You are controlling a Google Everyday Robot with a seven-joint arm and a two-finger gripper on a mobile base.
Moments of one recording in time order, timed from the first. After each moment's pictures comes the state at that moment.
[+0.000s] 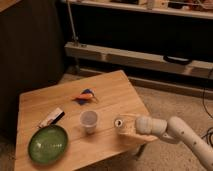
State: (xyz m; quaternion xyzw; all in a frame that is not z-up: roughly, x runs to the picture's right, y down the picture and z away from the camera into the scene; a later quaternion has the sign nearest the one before) arm 0.078 0.156 0.707 -0.01 -0.63 0.14 0.76
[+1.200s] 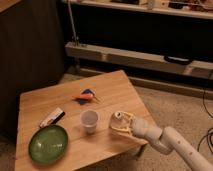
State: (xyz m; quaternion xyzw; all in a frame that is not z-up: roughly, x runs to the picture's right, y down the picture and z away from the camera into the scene) arm 0.060 0.133 0.694 -0.03 -0.62 0.34 0.70
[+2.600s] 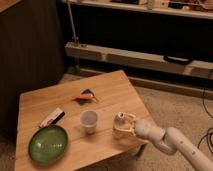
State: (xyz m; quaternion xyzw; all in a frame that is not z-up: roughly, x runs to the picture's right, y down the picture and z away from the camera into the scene) arm 0.085 0.154 0.732 -0.06 -0.61 0.37 0.69
